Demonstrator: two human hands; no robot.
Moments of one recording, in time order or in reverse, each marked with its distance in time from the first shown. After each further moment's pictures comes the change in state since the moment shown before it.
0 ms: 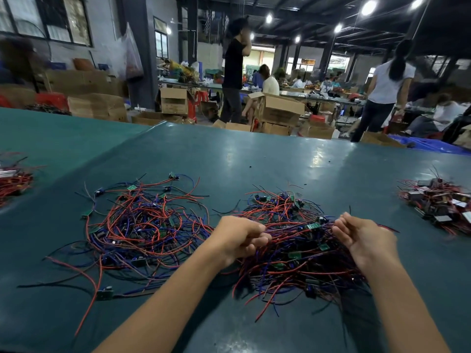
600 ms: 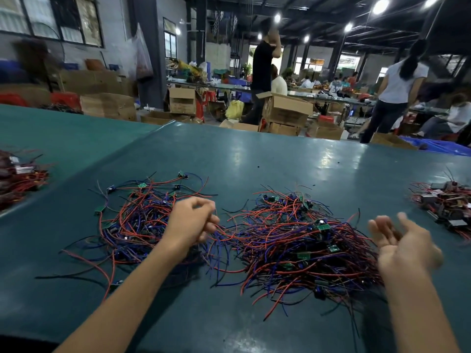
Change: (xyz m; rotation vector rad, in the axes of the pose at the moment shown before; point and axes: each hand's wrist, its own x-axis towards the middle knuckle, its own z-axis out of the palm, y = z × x) left_hand -0.035 0.021 -0.085 0.199 0.399 0.318; right_hand -0.016 -0.014 -0.005 0.384 0.322 -0.181
